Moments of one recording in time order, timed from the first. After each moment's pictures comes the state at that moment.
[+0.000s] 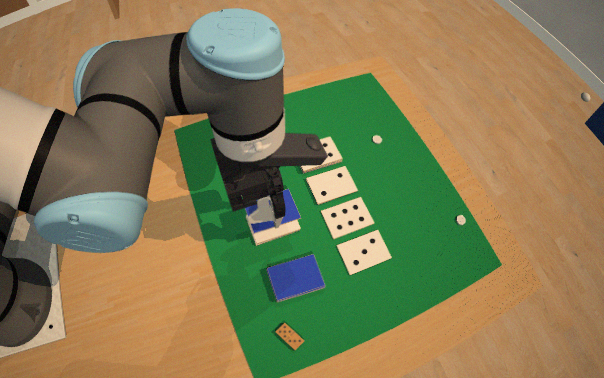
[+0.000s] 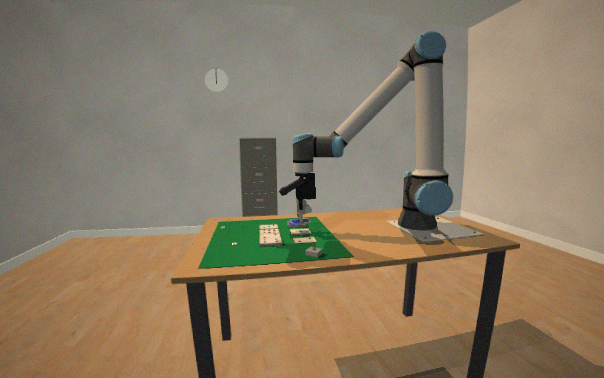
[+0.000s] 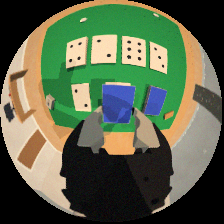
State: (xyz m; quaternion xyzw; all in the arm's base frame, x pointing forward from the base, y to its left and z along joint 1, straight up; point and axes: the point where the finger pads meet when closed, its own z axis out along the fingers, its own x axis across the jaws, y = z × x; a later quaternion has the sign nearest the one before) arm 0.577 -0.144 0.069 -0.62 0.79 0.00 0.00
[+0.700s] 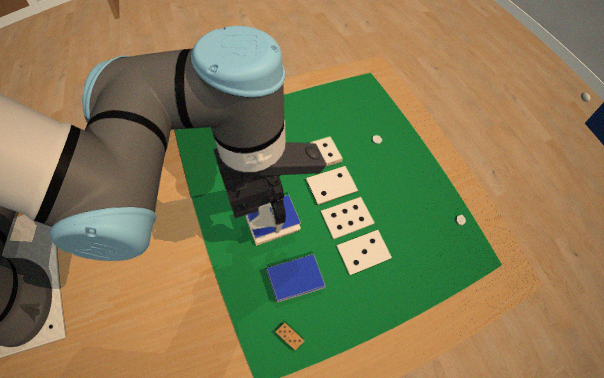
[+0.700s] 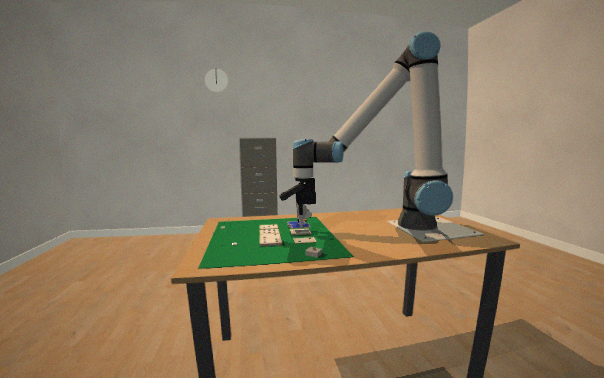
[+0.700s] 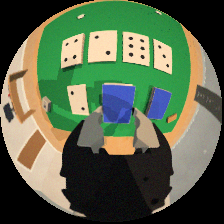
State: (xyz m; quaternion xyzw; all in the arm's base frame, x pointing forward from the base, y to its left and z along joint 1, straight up) arm 0.578 -0.144 0.046 -0.62 0.79 0.00 0.00
